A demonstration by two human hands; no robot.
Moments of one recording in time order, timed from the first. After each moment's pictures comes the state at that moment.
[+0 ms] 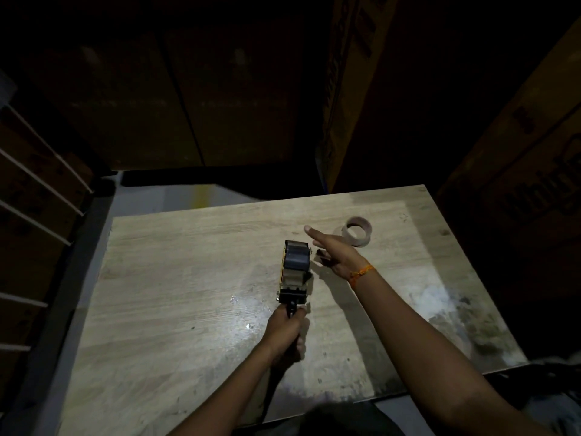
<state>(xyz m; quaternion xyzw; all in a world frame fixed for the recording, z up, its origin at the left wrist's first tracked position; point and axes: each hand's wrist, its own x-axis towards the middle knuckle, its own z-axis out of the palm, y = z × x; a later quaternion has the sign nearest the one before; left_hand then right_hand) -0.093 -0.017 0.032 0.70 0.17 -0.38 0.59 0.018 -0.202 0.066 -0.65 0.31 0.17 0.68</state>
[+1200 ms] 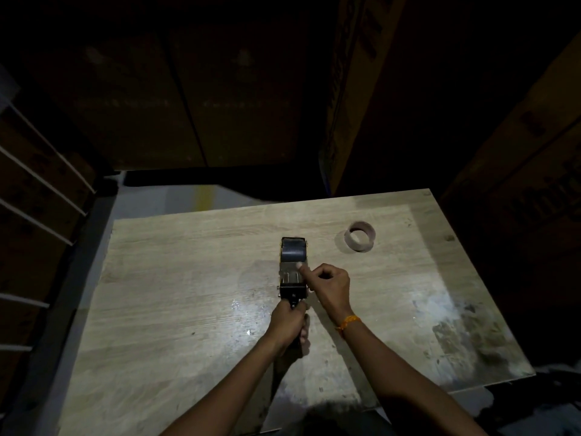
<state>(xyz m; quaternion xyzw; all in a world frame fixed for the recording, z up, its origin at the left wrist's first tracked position) -0.067 -0.030 0.028 0.67 0.18 -0.37 0.61 -0.047 -0.159 0.034 -0.76 0.25 -0.08 0.60</state>
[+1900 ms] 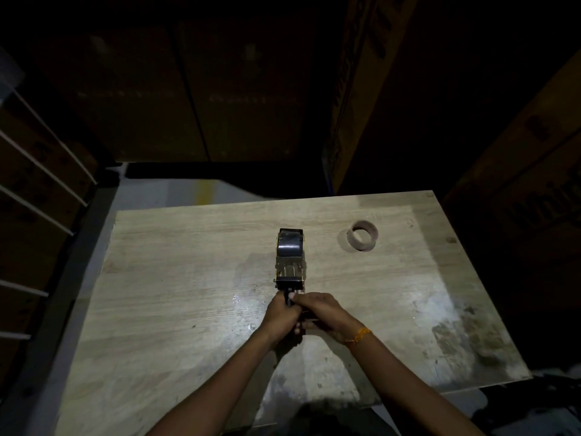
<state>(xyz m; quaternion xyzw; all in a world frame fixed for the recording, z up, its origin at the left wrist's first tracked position) -0.060 -0.014 0.013 0.74 0.09 -0.31 0.59 -0.078 -0.148 0.027 -0.61 0.29 0.27 0.68</state>
